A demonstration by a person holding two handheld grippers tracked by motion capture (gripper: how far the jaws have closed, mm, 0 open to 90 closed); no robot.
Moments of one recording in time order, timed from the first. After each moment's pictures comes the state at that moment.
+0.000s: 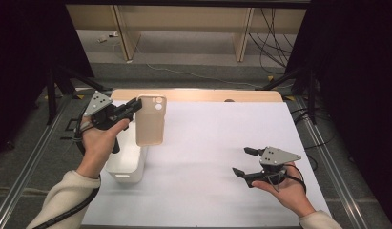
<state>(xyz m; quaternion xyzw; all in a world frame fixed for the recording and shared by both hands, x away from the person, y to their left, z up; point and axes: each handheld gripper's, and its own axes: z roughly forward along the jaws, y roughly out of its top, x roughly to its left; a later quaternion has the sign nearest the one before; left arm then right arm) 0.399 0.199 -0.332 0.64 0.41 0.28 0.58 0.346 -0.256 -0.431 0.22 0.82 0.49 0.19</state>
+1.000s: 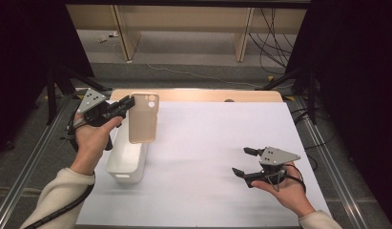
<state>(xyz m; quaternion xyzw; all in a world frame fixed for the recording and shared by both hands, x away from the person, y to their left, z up) 0.406 0.217 -0.329 0.64 0.42 0.29 0.57 0.347 -0.256 -0.432 0.22 0.82 0.49 0.19</state>
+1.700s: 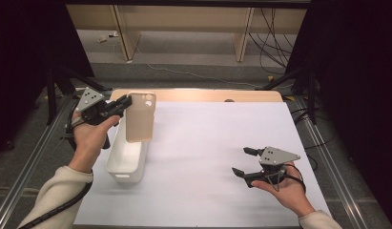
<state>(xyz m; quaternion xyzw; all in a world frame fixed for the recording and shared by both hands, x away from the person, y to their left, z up) 0.412 0.224 -0.333 0.65 0.42 0.30 0.56 0.347 -0.256 -0.432 0.22 0.82 0.49 0.19</state>
